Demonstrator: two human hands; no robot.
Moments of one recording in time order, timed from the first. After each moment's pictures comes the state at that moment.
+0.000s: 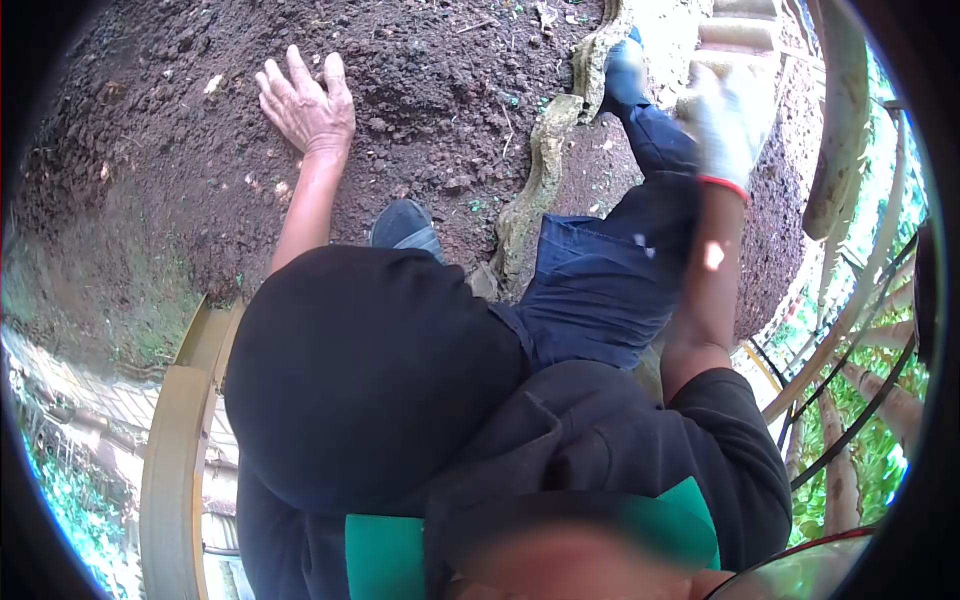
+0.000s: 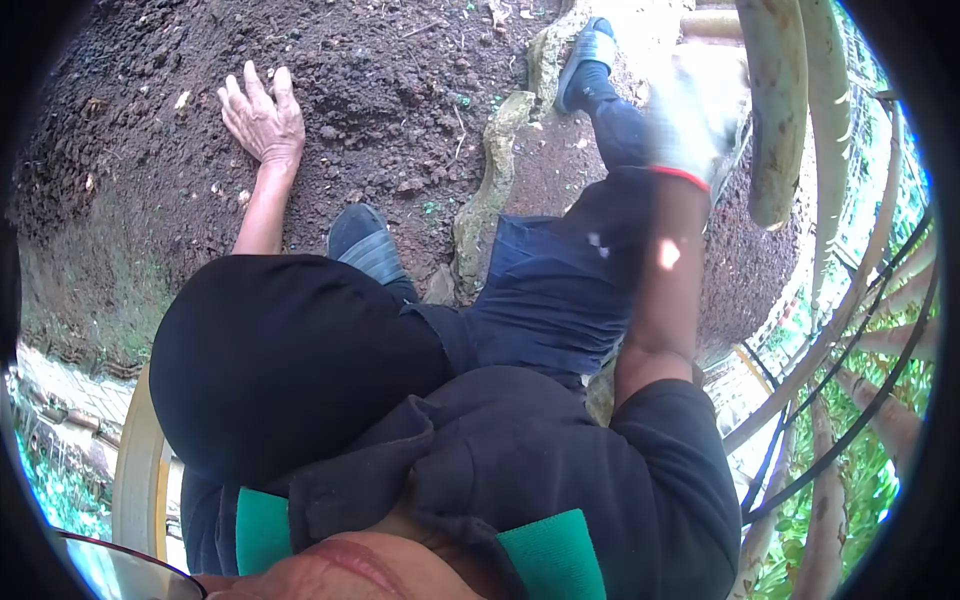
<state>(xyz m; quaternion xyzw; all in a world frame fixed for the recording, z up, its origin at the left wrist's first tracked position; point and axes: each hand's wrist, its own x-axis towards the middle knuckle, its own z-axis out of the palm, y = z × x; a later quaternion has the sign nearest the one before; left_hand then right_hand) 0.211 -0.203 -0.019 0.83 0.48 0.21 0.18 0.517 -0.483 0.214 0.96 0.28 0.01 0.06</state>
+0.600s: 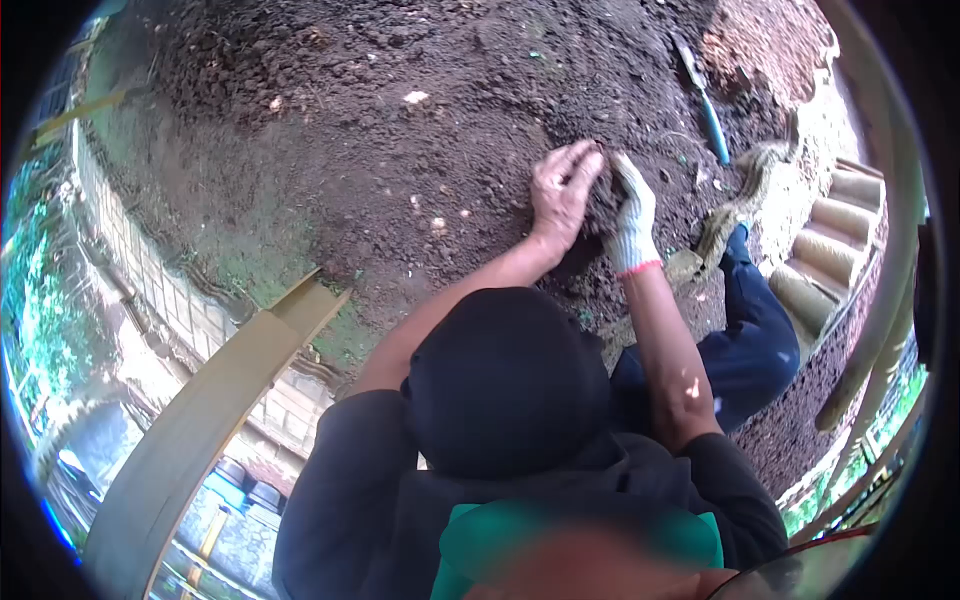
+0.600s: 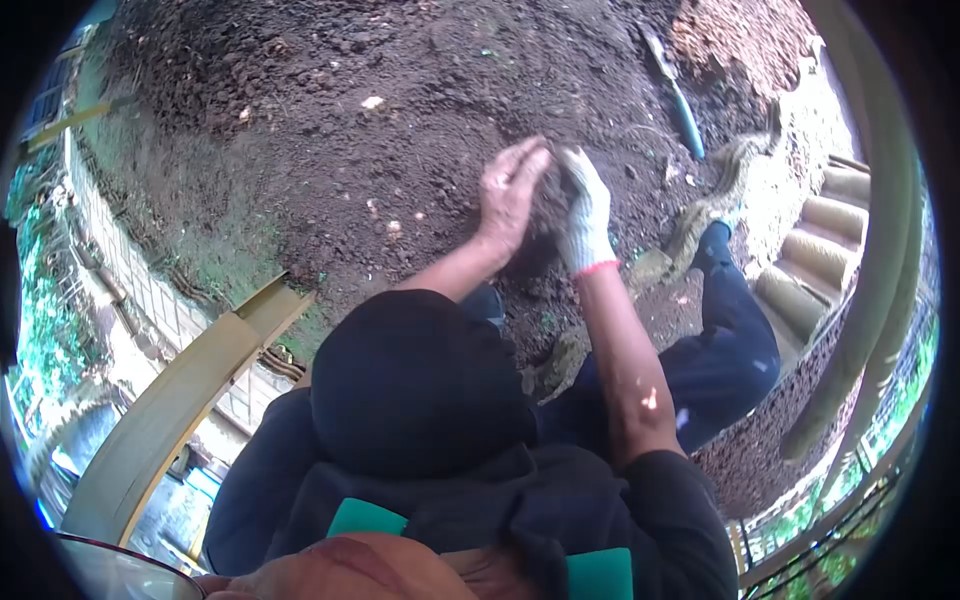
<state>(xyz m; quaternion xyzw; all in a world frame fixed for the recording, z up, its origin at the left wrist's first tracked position) 0.276 -0.265 0.043 0.50 0.50 0.31 0.63 0.364 -0.318 0.051 0.54 -0.17 -0.45 -0.69</state>
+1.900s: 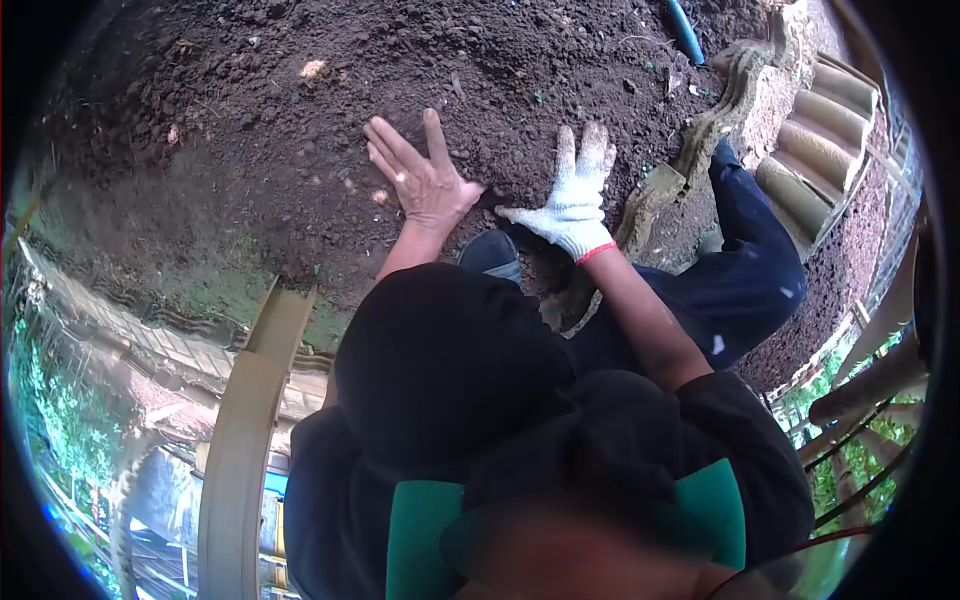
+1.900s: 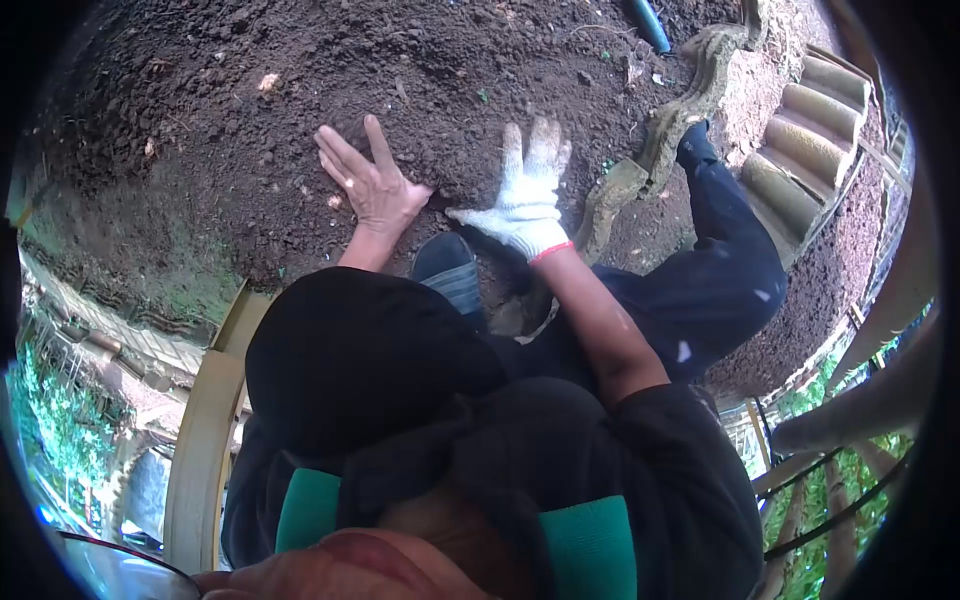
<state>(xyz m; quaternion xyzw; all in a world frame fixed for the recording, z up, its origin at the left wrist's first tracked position) 0.154 -0.248 0.023 0.89 0.39 0.04 0.21 0.315 -0.400 0.049 0.85 0.45 -0.25 -0.11</state>
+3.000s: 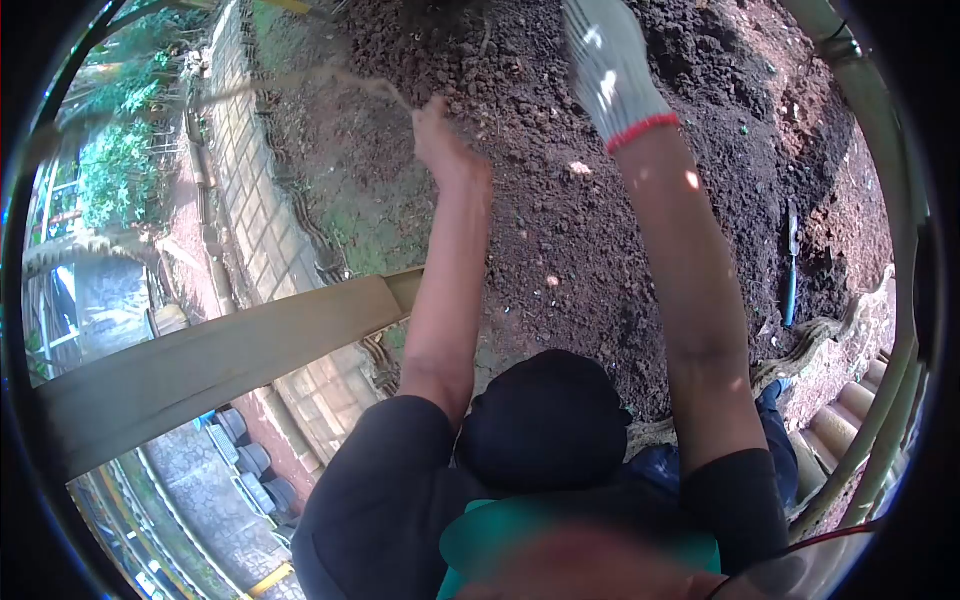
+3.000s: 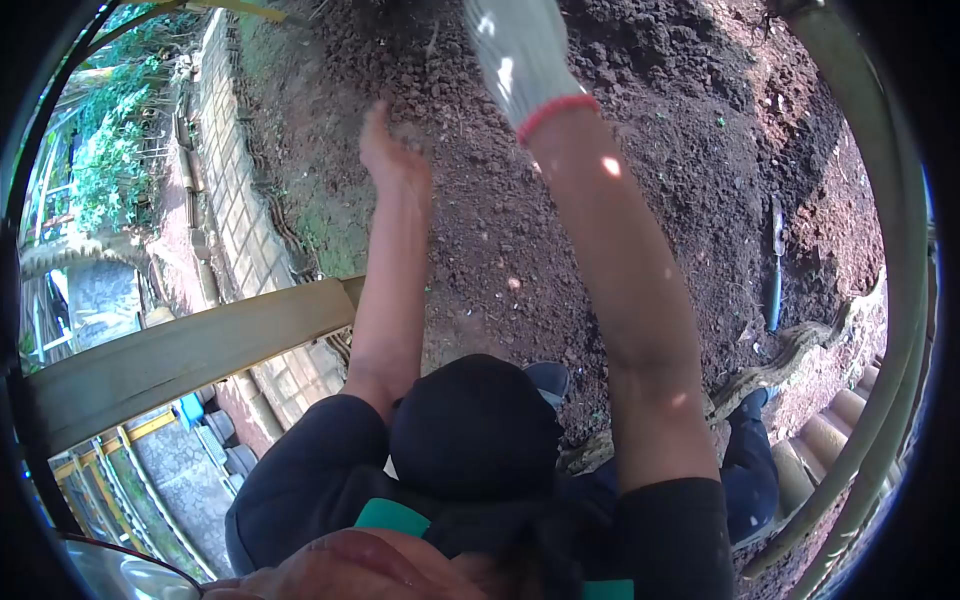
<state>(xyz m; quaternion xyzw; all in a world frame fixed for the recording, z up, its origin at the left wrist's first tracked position) 0.105 -0.029 0.195 0.14 0.65 0.60 0.45 0.272 0.037 0.199 0.24 0.17 -0.60 -0.74</state>
